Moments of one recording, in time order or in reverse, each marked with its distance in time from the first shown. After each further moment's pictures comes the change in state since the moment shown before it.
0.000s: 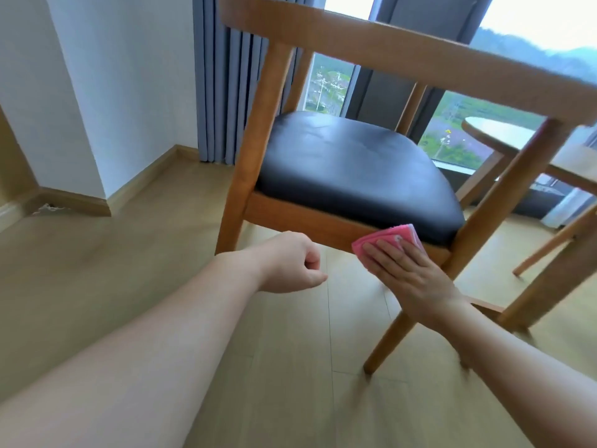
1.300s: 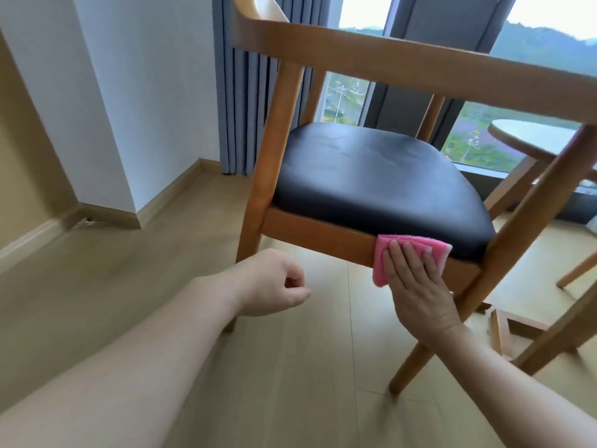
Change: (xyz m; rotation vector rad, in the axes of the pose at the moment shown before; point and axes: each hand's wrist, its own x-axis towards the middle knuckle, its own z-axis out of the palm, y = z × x) left_hand -0.026 -0.025 -0.013 0.065 0.069 -0.093; right_hand 0.017 -0.035 0.031 0.101 0.108 0.330
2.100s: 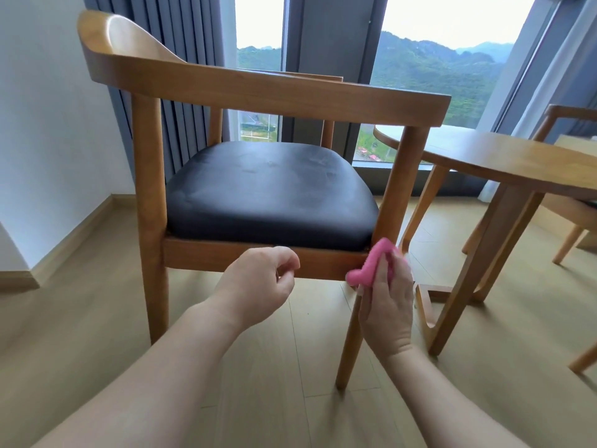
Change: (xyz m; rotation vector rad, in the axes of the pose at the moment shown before) left_hand 0.051 0.100 0.045 -0.031 0.282 0.214; right_hand -0.050 0.017 -0.034 0.308 0.272 0.758
